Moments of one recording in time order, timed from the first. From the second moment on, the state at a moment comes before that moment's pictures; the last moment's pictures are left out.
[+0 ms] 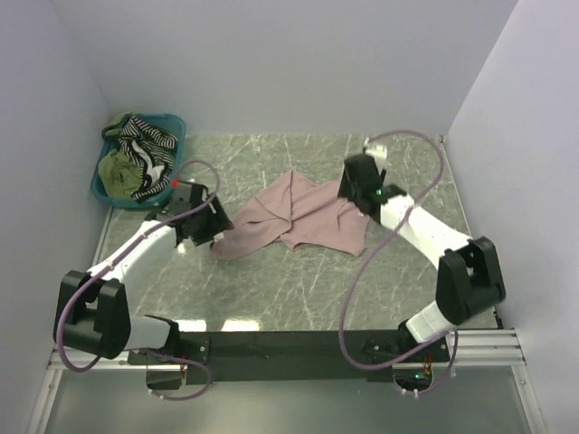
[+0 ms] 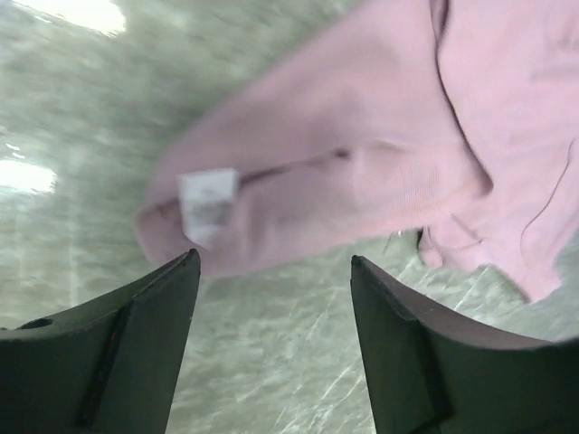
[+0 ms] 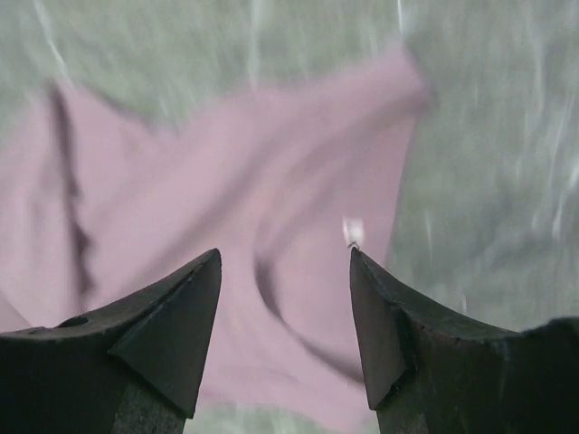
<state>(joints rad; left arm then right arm) -0.22 1.32 0.84 -0.44 0.07 -0.74 0.40 1.56 1.18 -0.32 0.47 0.47</state>
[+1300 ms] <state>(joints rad) -0.43 1.93 1.34 -0.35 -0.10 -0.86 0.39 1.39 0.64 -0.23 0.25 0.76</state>
